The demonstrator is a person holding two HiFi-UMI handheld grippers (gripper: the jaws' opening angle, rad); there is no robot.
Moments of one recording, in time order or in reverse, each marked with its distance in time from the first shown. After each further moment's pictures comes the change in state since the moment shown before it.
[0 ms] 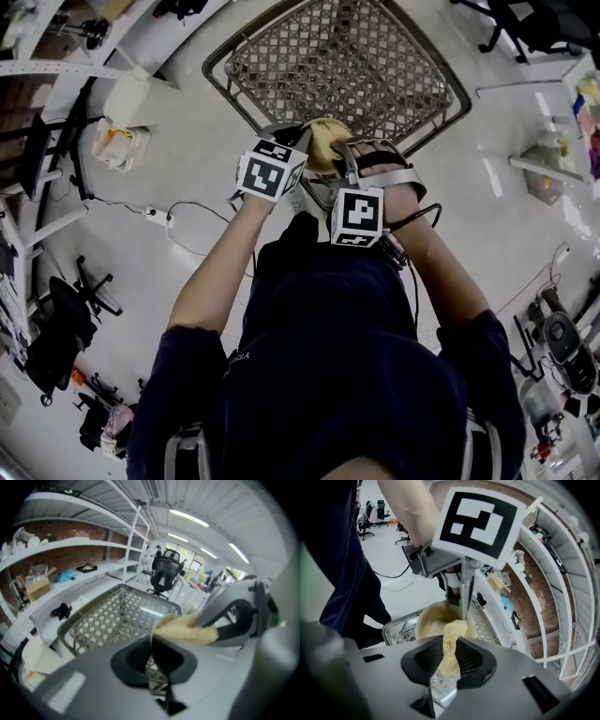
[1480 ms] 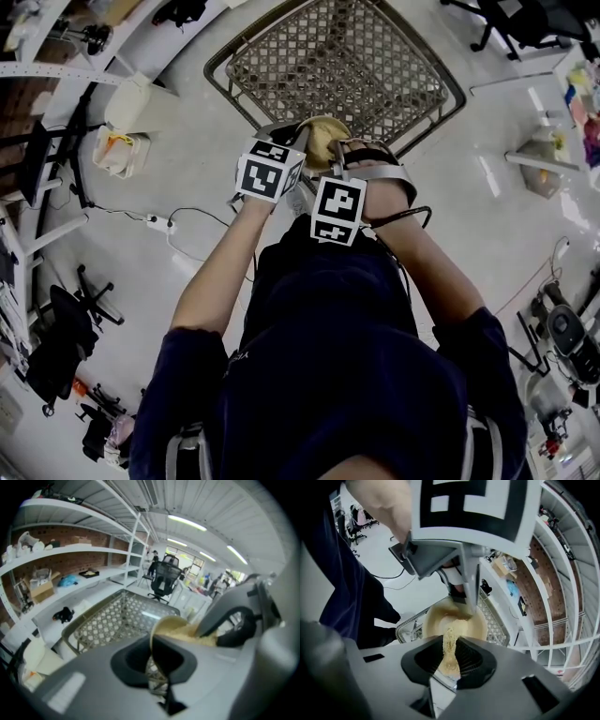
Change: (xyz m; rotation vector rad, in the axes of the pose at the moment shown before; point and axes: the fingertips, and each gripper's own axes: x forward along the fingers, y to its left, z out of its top) left arm -0.028 -0.002 0.005 0.007 -0.058 0.016; right arm -0.014 0.009 0.018 0.082 0.160 0.114
